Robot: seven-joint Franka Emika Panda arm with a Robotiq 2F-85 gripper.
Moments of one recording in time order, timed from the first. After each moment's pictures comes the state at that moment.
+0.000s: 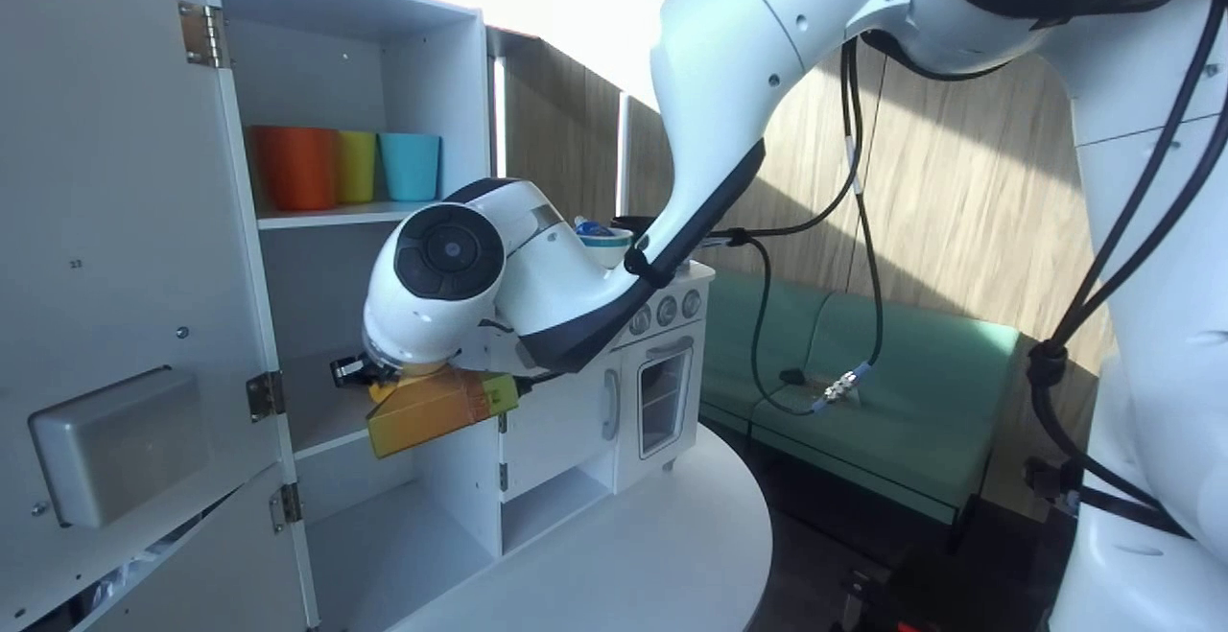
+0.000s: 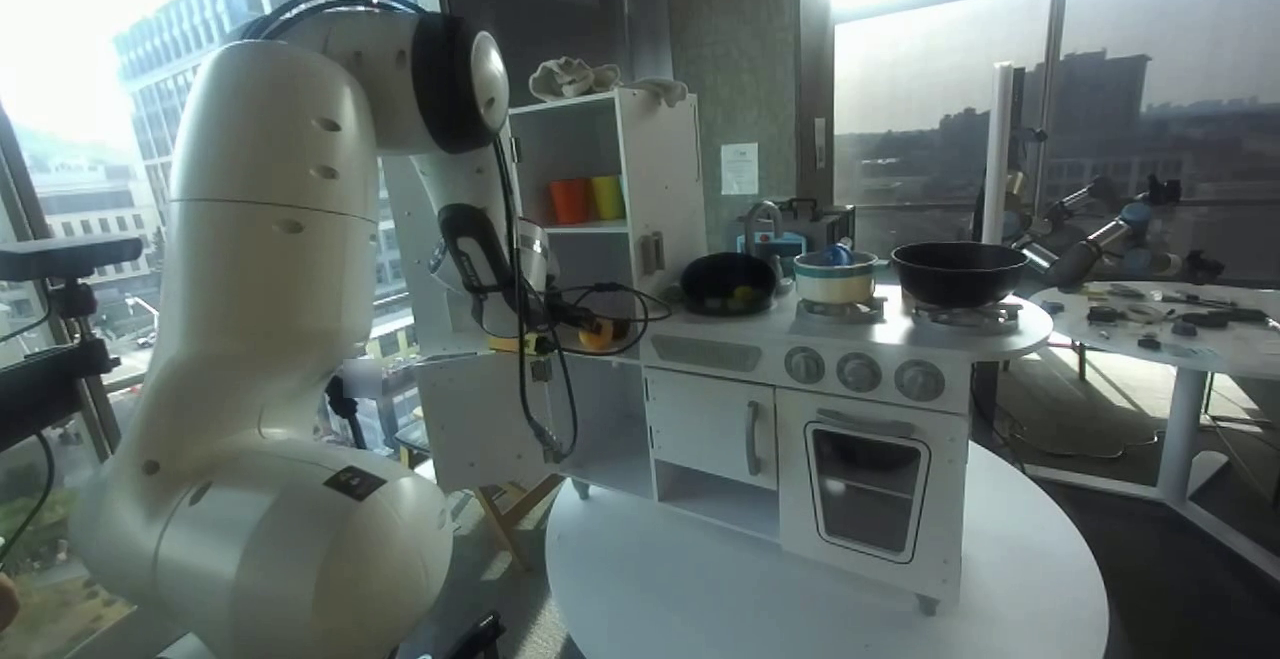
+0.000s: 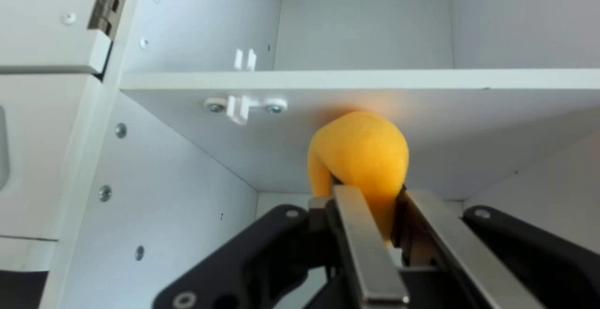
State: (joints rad) arm 0.27 0.31 0.29 -2.02 -1.67 2.55 1.92
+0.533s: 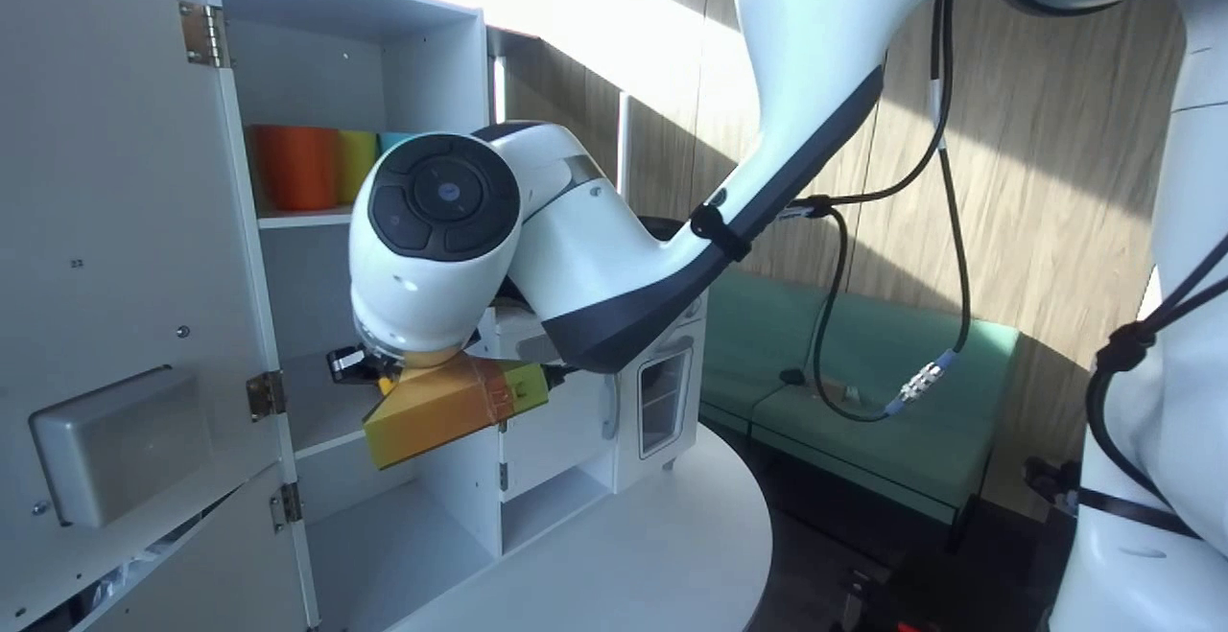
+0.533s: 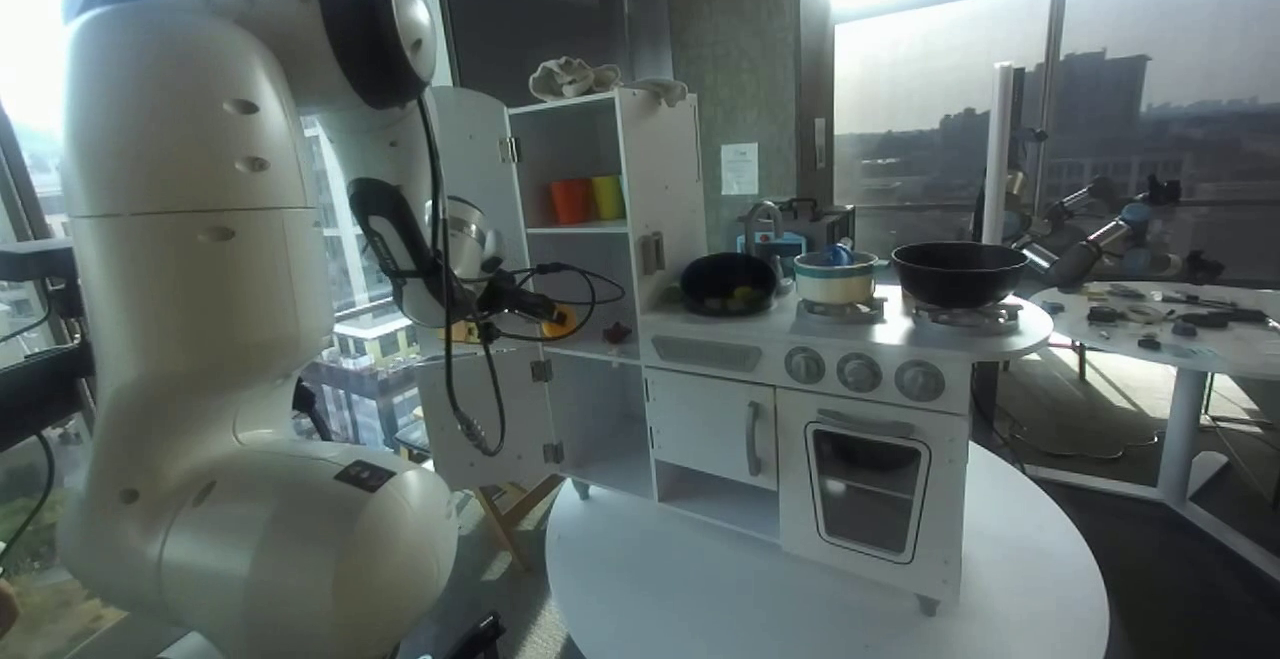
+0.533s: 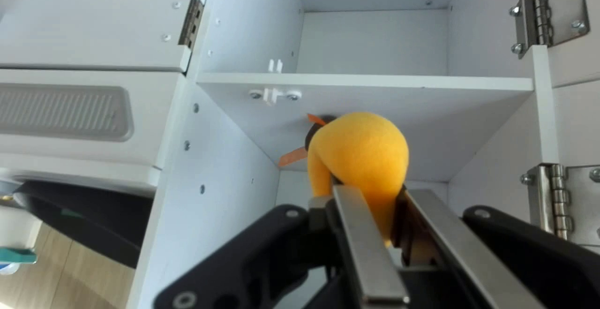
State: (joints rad) arm 0.34 0.09 0.36 -2.20 -1.46 2.41 1.84
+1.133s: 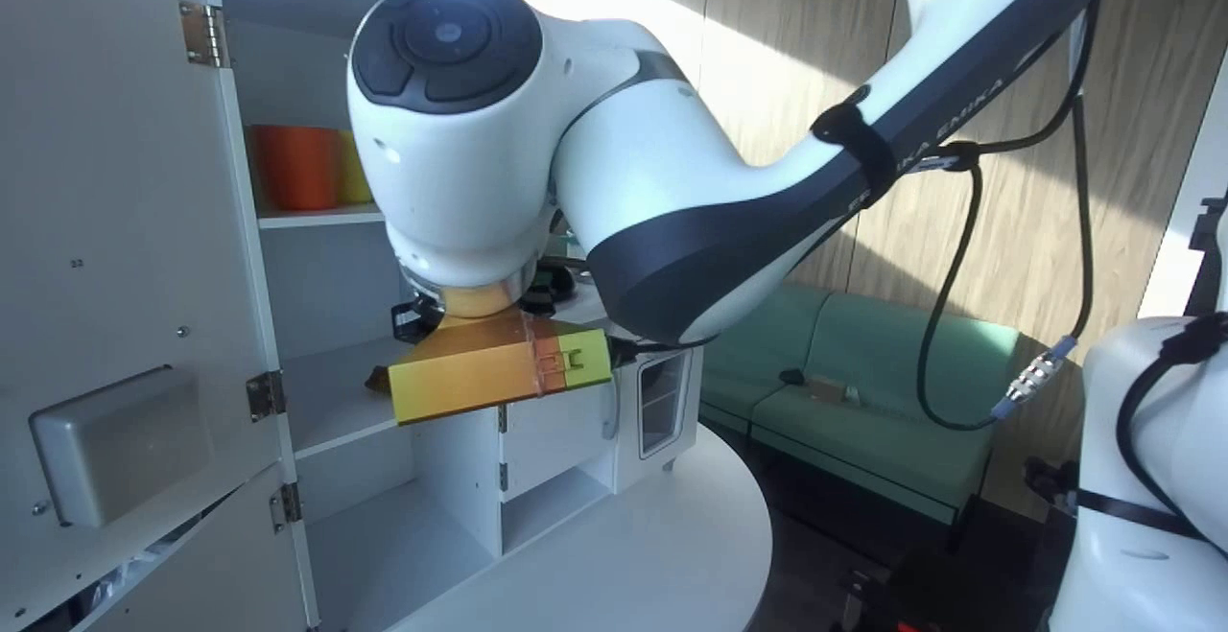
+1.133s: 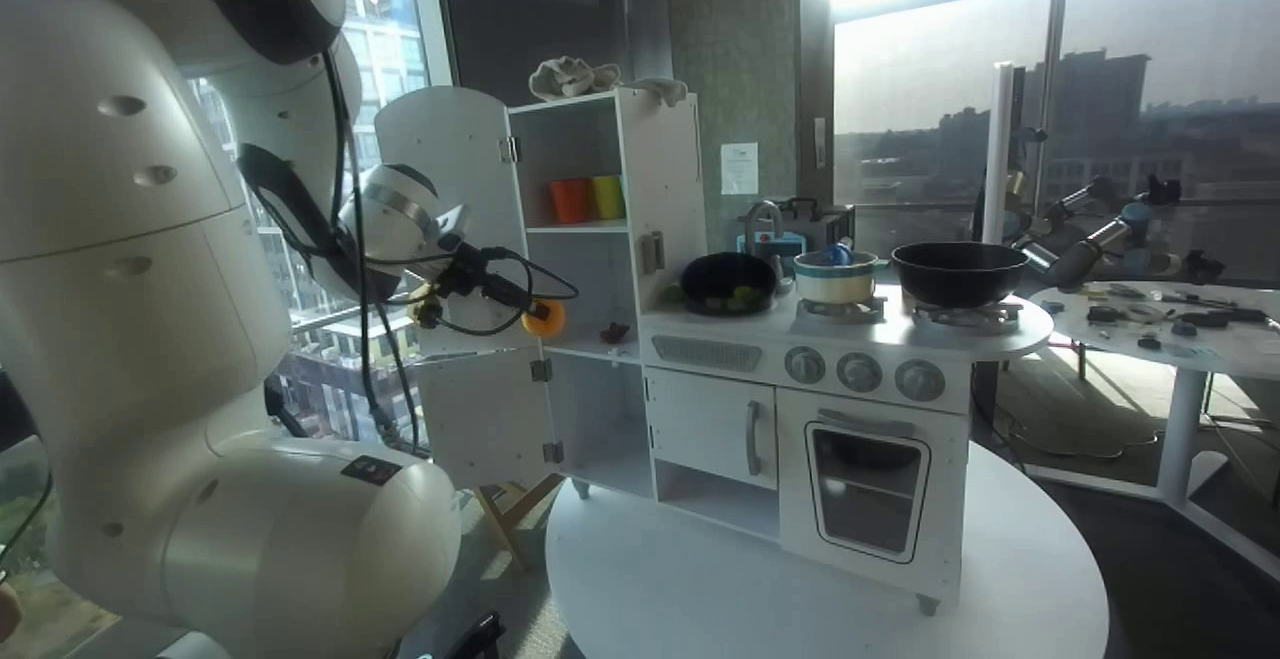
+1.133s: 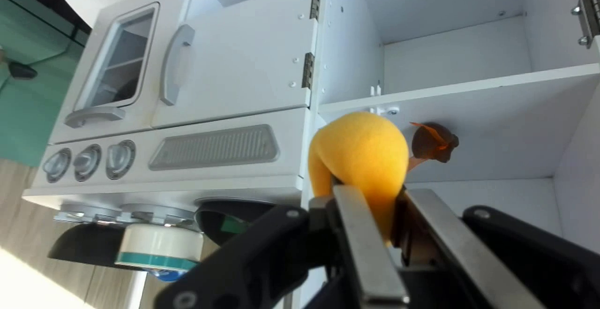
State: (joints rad) arm 0.40 -0.15 0.39 -2.33 -1.06 2.20 1.78
